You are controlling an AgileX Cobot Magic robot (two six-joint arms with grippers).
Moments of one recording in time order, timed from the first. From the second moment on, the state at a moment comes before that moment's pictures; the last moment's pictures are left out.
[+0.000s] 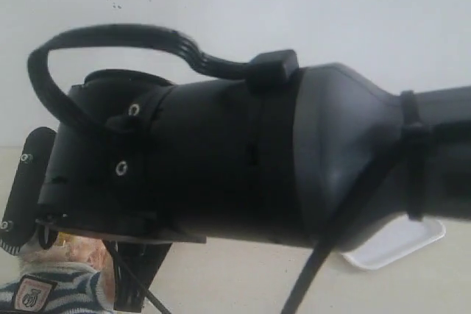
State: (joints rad) left arm 0.44 1.53 -0.24 -1.44 1.19 1.33; right arm 1.20 1.83 -1.49 -0.79 0.92 0.02
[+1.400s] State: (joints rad) left arm 0.44 1.53 -0.24 -1.44 1.19 1.33; right arm 1.29 1.76 -1.34 -1.13 0.97 0.29
